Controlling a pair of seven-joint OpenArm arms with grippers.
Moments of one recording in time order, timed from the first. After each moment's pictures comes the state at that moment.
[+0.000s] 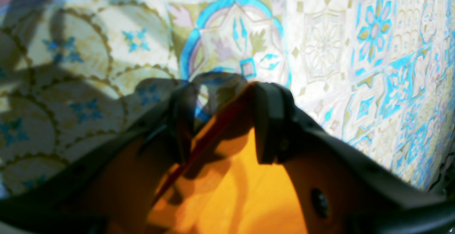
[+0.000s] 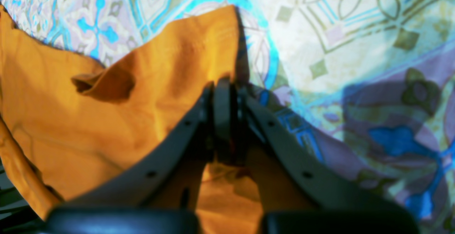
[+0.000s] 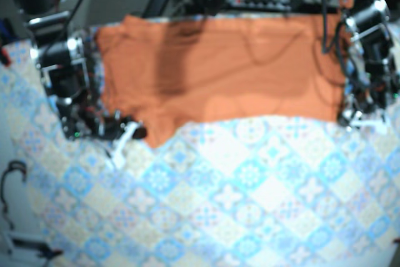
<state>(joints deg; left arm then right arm) -17.3 -27.5 -27.4 34.6 -43.5 -15.4 45.3 31.9 15.5 -16.7 23.7 35.1 41.2 -31.3</state>
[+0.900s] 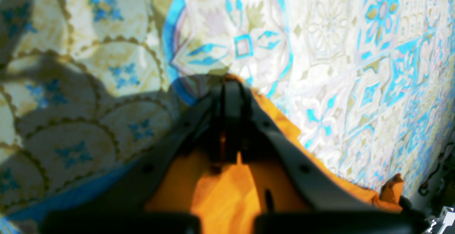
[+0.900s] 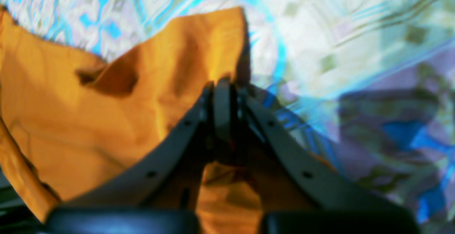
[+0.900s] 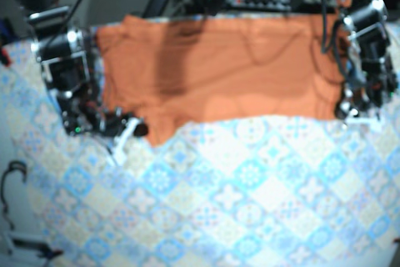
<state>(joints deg) -16.6 -27.2 -27.1 34.7 -43.8 -15.9 46.3 28.2 16.0 -16.7 30.0 35.1 40.7 -31.5</state>
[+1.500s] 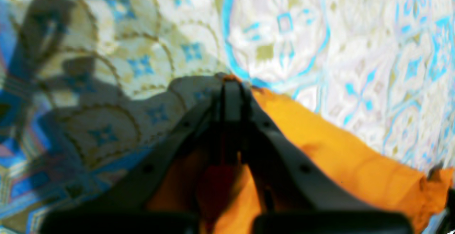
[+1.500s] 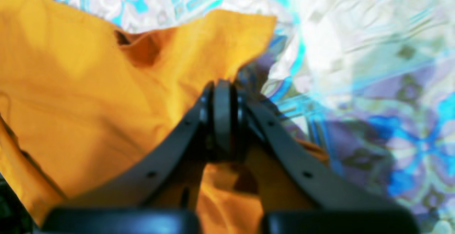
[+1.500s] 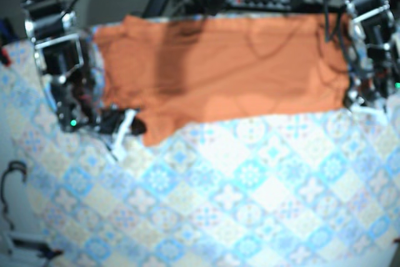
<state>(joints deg) -8.9 -28.8 -26.9 44.8 -42.3 -18.0 48.4 20.3 20.6 -16.5 48.9 34.0 40.7 -32.9</state>
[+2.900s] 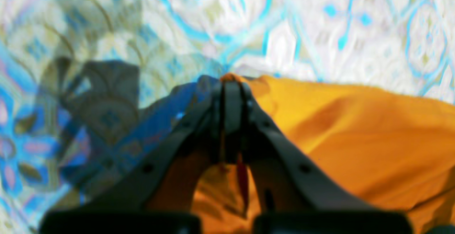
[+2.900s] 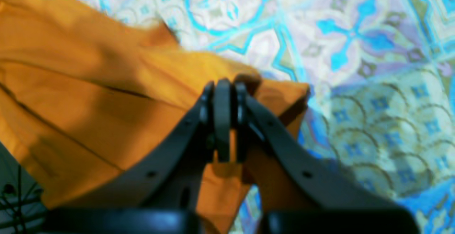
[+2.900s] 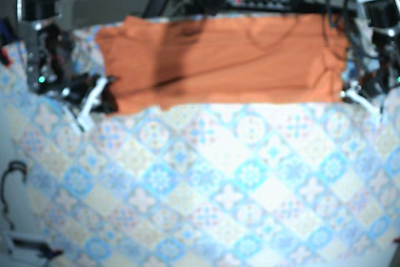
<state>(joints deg) 0.6 -32.3 -20.3 61.2 -42.5 -24.8 52.0 -2.7 26.3 1.2 77.0 34.0 41.0 -35.3</state>
